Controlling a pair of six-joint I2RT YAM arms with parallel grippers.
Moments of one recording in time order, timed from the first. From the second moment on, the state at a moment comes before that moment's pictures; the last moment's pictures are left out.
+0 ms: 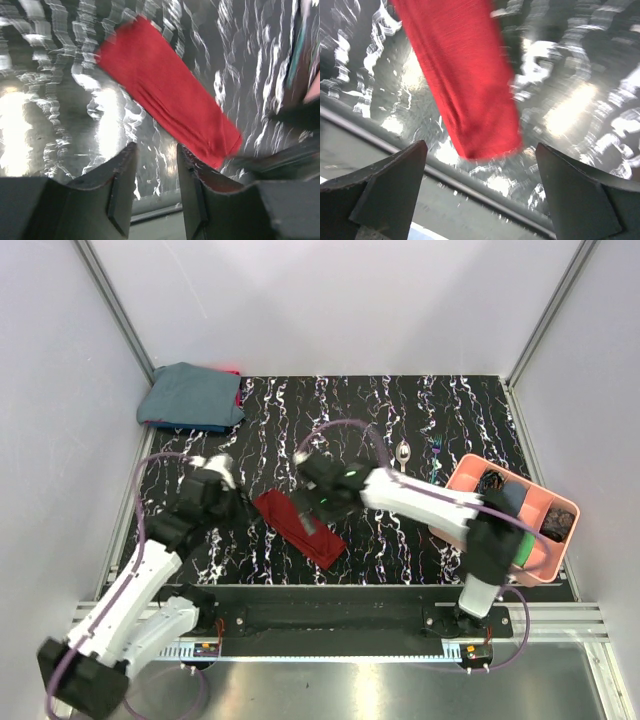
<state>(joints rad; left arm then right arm) -0.29 0.79 0.70 -0.68 0.11 -0.60 1.02 1.84 1.48 -0.82 0.08 0.42</state>
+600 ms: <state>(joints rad) -1.04 1.24 0.87 -0.57 -0.15 0.19 0.52 1.18 1.02 -0.76 -0.08 0.53</state>
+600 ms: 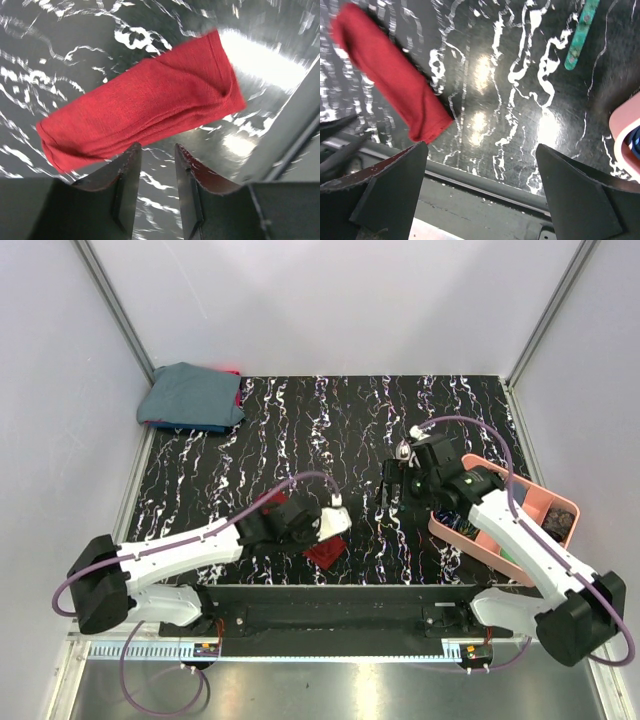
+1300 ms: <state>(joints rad) -0.97 1.26 0.69 -0.45 0.04 0.69 0.41 1.08 0.97 -0.72 -0.24 0.43</state>
